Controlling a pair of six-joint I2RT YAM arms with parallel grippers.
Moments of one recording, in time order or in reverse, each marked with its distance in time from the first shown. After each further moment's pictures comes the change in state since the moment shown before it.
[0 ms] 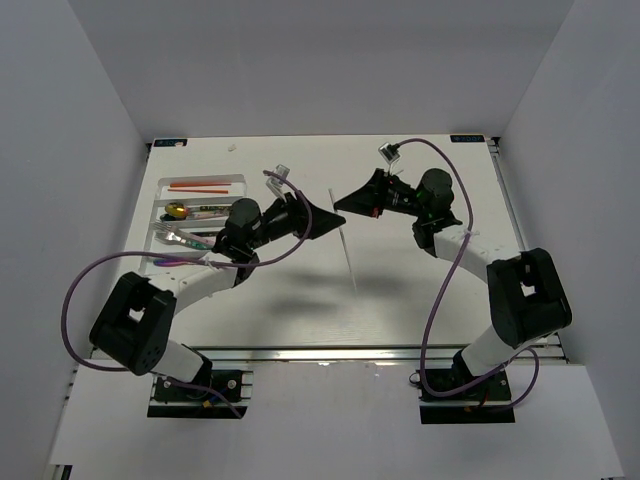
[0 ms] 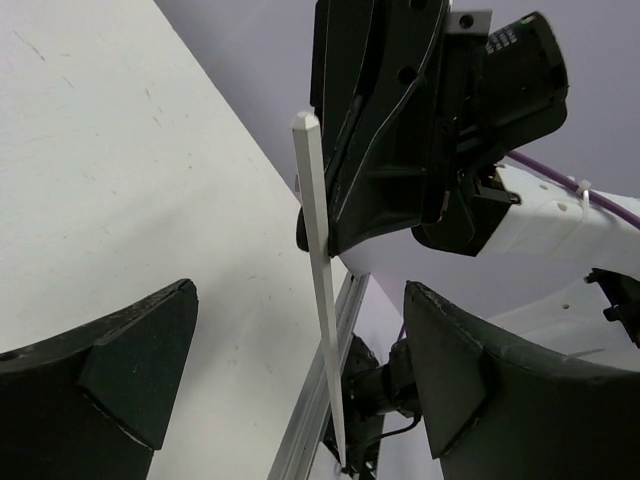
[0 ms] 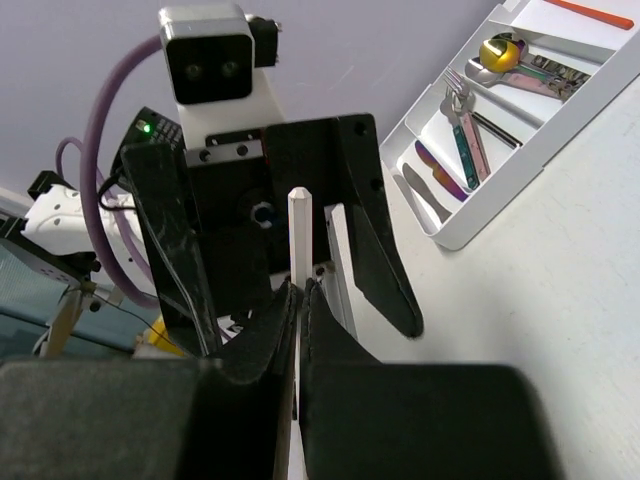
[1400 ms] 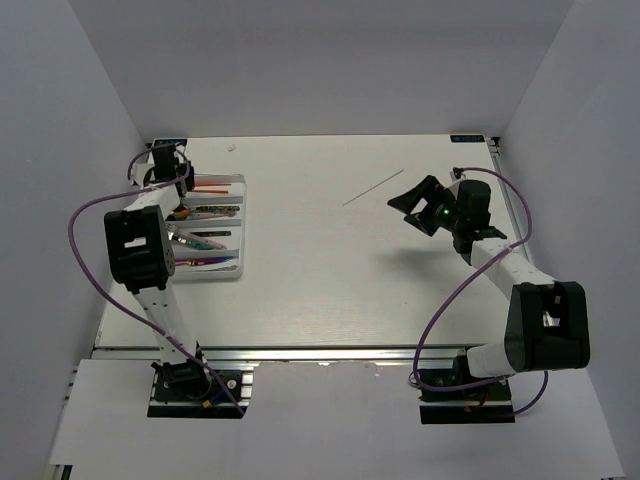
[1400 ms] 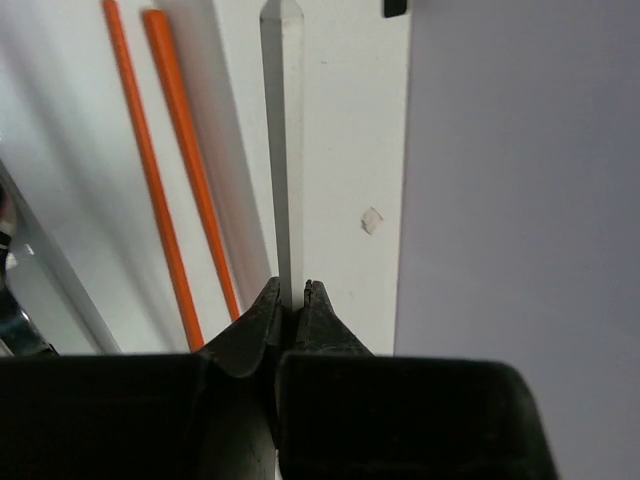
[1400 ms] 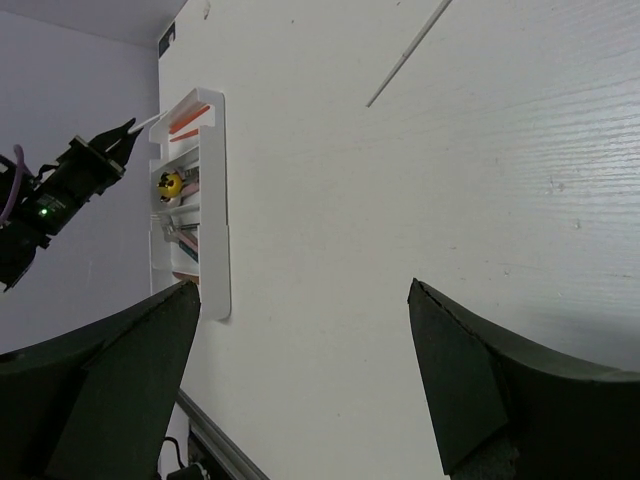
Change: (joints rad) left arm 0.698 0.575 0.685 -0.781 -0.732 -0.454; right arm -0.282 -0.181 -0.125 -0.671 0.475 -0.239
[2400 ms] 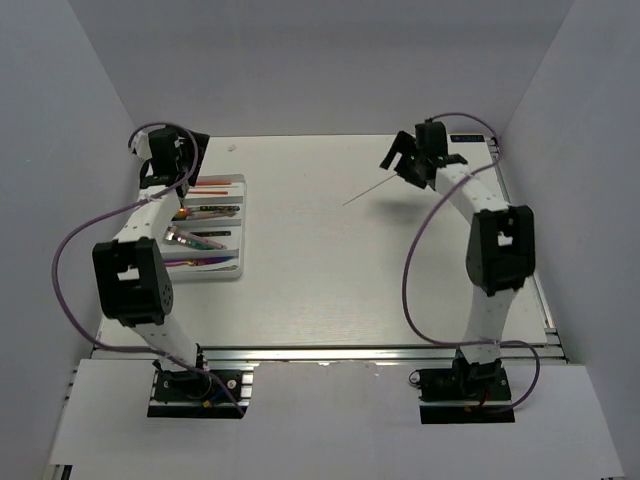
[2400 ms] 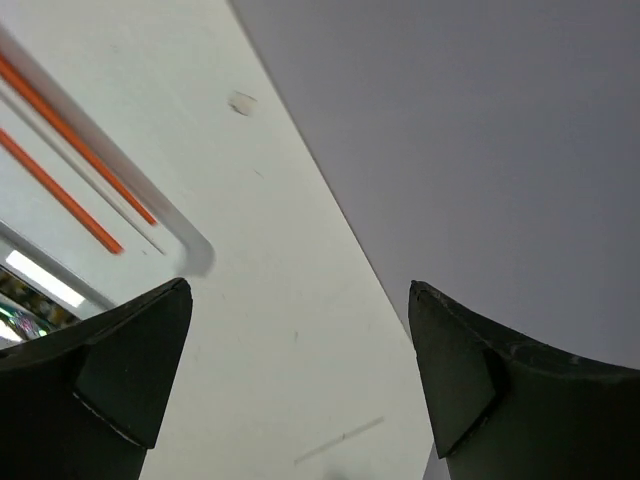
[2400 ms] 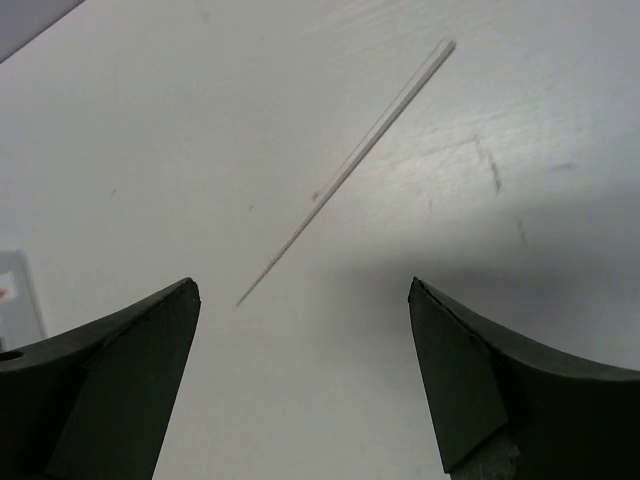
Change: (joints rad) left arm -0.069 -0.227 -0.061 -0.027 0.083 0.225; right arm 0.107 0.491 0.685 -0.416 0.419 -0.206
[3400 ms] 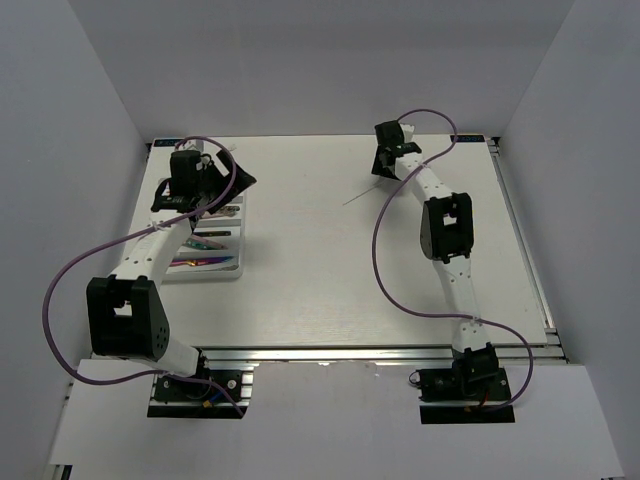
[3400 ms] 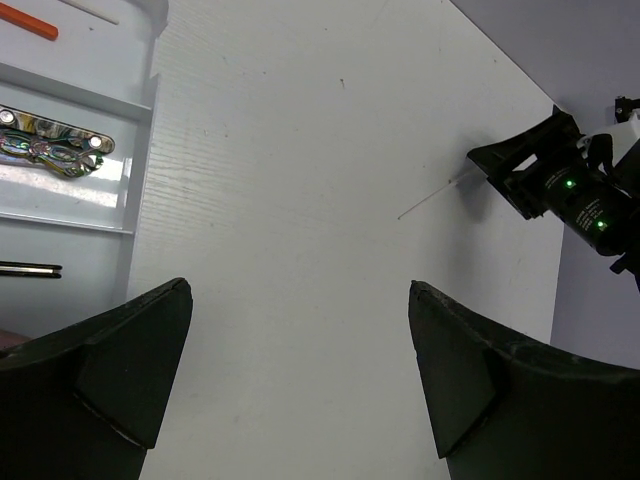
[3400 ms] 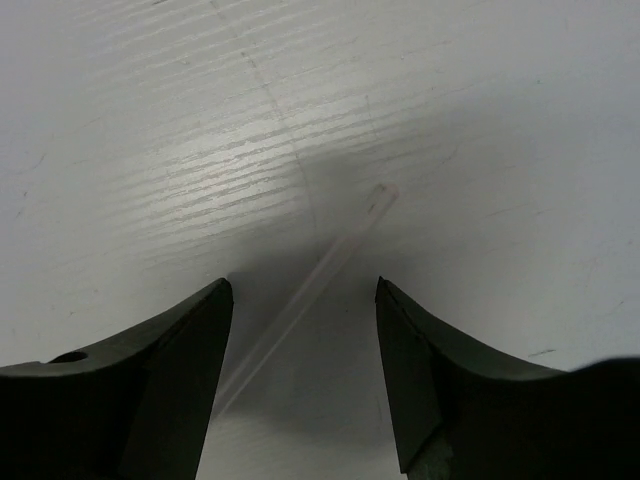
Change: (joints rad) left arm -0.165 -0.306 -0.224 -0.180 0.294 0.468; right arm 0.091 0.729 0.900 -0.394 0.465 -0.177
